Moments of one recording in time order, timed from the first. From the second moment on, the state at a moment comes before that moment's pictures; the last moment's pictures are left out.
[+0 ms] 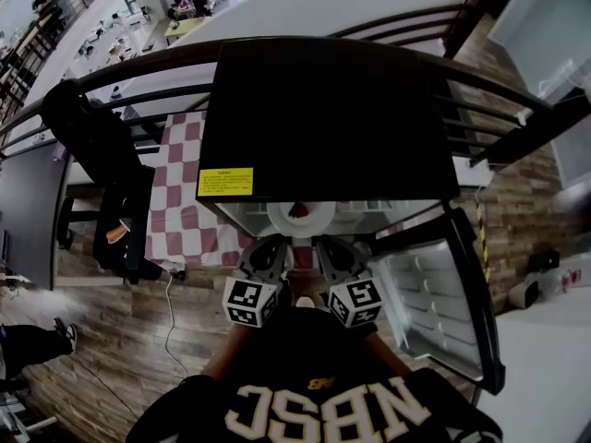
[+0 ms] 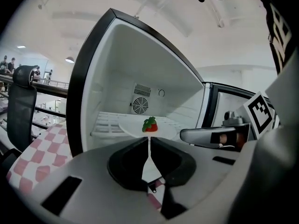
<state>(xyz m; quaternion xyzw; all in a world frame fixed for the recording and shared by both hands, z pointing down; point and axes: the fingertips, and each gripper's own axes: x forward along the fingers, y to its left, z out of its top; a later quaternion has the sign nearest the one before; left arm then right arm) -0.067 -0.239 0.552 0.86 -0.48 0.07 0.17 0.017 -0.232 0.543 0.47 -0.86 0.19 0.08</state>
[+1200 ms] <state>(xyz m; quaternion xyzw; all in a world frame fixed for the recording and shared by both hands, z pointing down) -0.064 -0.295 0.553 0.84 -0.49 0.08 0.21 0.012 -0.293 0.549 0.47 -0.85 0.21 0.09</state>
